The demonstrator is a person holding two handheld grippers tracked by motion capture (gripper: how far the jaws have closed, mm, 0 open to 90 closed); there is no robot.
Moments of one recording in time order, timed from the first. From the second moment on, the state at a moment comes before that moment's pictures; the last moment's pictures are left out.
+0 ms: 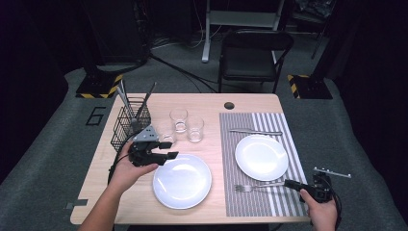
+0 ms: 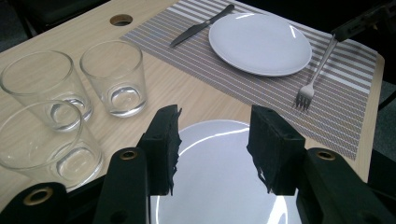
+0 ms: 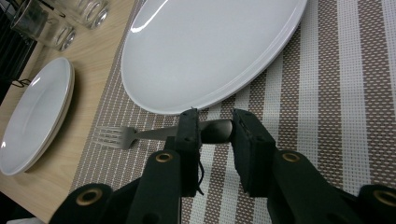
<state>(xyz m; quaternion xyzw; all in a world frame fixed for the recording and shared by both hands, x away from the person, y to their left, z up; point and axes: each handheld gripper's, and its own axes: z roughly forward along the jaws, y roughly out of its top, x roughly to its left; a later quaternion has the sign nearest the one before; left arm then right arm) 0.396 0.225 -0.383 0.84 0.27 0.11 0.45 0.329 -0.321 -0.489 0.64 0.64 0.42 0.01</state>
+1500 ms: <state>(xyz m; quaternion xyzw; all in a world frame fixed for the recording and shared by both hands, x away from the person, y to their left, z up) 0.397 0.228 -0.383 0.84 0.28 0.11 0.45 0.336 -0.326 -0.506 0.66 0.63 0.40 0.01</state>
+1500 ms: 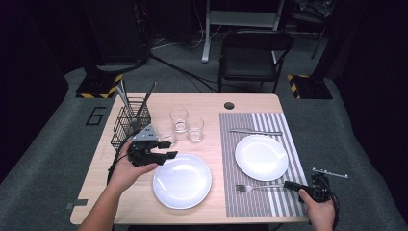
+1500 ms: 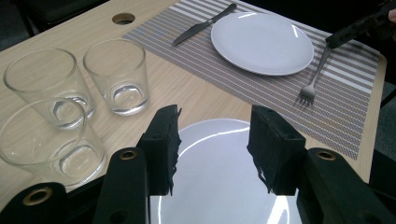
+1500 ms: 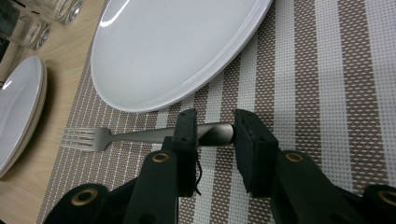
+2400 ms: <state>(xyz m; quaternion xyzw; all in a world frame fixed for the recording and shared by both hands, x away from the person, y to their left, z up) 0.400 0.231 -0.386 0.85 0.29 0.10 0.43 0.335 -0.320 -0.497 0.65 0.64 0.40 0.03</state>
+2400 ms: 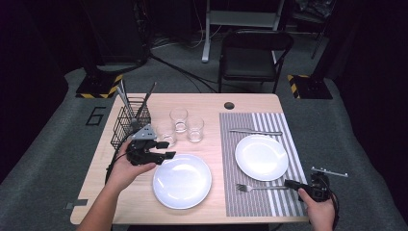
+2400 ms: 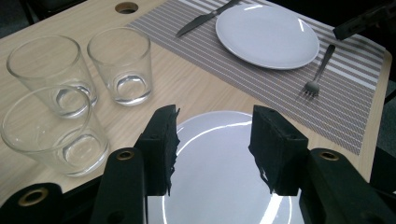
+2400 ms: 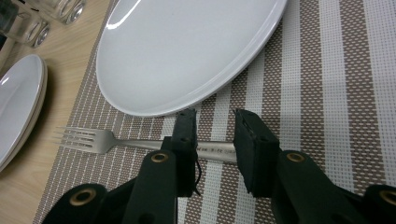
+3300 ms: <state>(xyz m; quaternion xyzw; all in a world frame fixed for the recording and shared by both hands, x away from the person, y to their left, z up) 0.401 0.265 -0.375 0.82 0.33 0.13 0.45 0.342 -0.276 -0.462 0.59 0.69 0.43 0.05</state>
